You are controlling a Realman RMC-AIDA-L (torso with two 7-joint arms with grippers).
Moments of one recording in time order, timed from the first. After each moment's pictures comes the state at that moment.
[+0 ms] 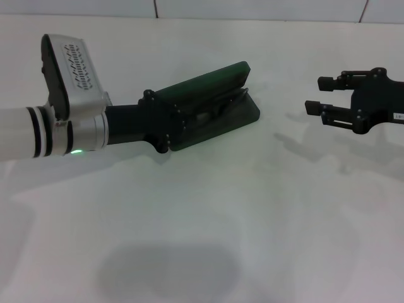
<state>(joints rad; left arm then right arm) -0.85 -2.09 2.84 -0.33 -0.27 1.29 -0.69 0.40 2.01 -1.16 -0.99 -1.69 -1.28 1.46</state>
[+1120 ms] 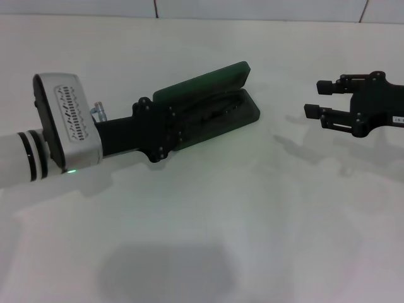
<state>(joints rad) -0.75 -2.09 2.84 -0.27 -0.38 1.28 -0.31 0.40 2.01 -1.16 -0.98 -1.68 -1.29 1.46</state>
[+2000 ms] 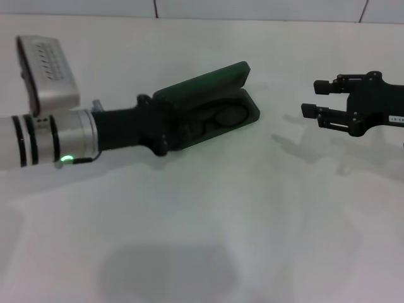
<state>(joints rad) -0.80 -2.06 2.84 -0.30 -0.32 1.39 -0.82 0.42 2.02 -1.15 -0.96 -1.68 -1.28 1.46</state>
